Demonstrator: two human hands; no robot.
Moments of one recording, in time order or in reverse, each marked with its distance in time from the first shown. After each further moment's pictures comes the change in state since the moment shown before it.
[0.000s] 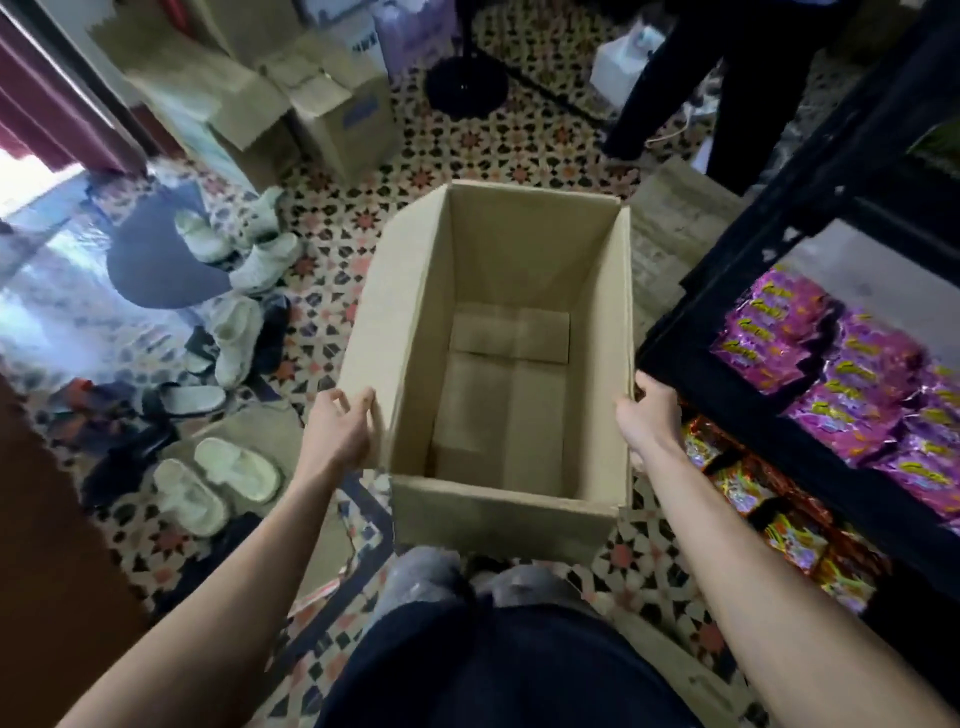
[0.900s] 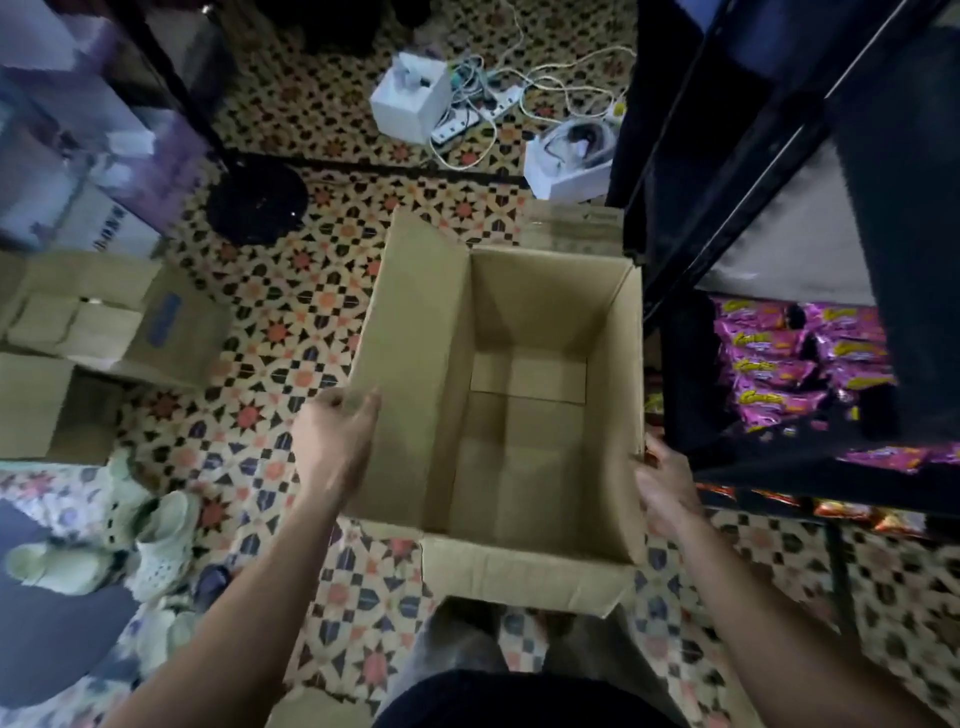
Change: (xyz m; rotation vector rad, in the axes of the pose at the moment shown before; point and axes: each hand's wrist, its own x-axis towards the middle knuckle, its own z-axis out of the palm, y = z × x) left_hand 0.300 0.386 0.085 0.293 -0.270 0.427; right_hand 0.224 -0.093 0.052 0.342 0.221 0.397
